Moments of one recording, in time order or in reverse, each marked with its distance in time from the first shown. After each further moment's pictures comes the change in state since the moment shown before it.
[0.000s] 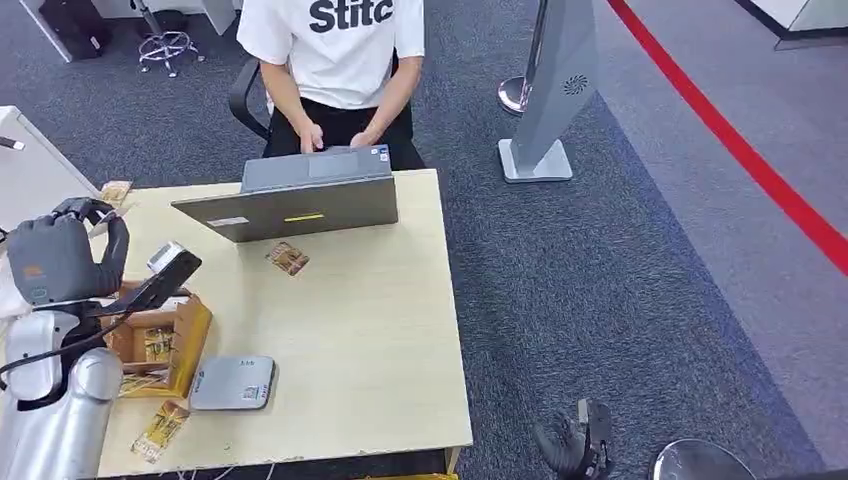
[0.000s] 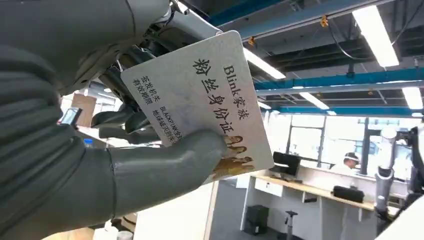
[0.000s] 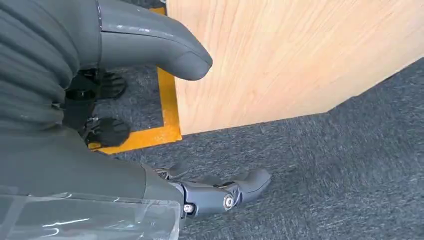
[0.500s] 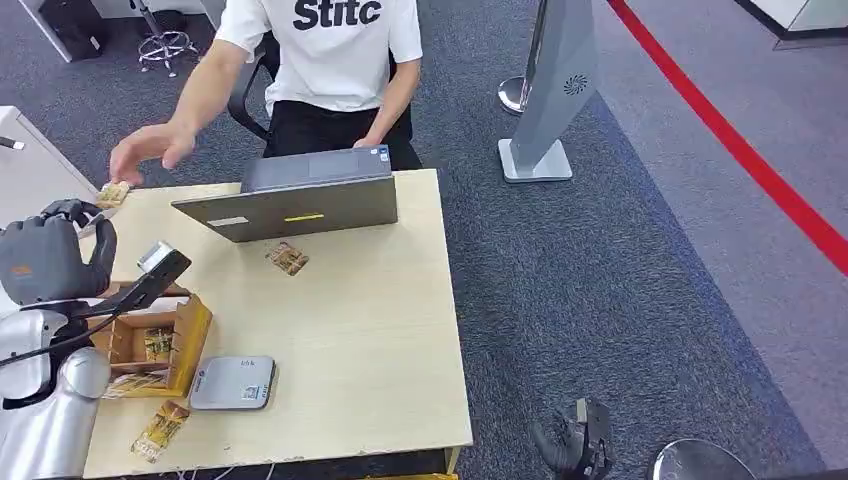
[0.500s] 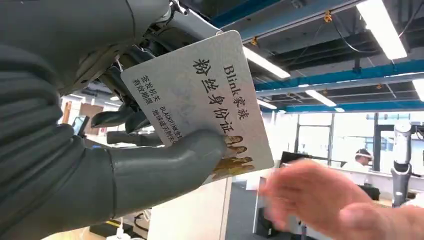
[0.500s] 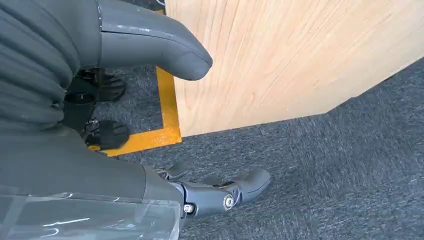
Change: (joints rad) left arm -0.006 0.044 0.000 0.037 -0.002 0.004 0.010; right arm 0.001 -0.001 0.024 0.000 -0.027 -0.010 0.000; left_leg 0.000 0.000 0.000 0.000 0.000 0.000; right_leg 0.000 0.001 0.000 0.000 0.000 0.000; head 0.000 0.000
